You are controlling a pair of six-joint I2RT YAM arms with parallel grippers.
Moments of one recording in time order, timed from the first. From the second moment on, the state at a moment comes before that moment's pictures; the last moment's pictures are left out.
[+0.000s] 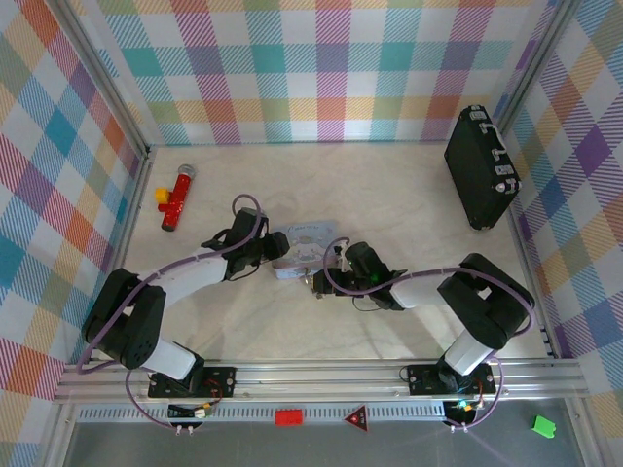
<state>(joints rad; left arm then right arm) -0.48 1.47 0.77 -0.13 0.06 -0.73 0.78 1.63 0.57 0.35 -0.29 0.76</state>
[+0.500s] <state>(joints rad) -0.48 1.41 0.67 -0.04 -0.01 -0.80 0.83 1.69 0.66 0.29 -0.21 0.77</state>
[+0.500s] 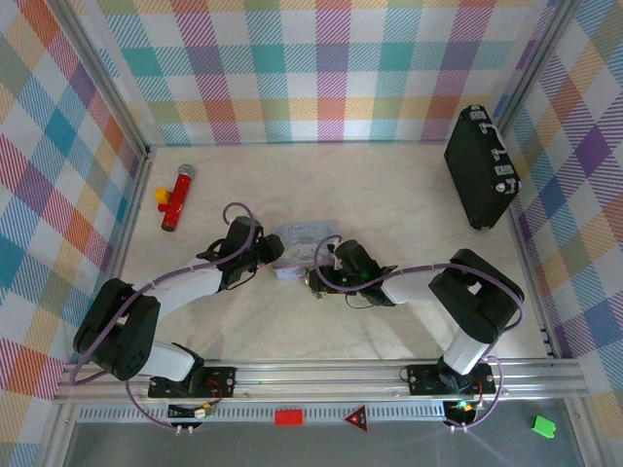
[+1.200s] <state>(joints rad) -0.47 1.41 0.66 -0.01 -0.06 -0.82 0.89 1.76 0.74 0.31 -0.22 0.77</state>
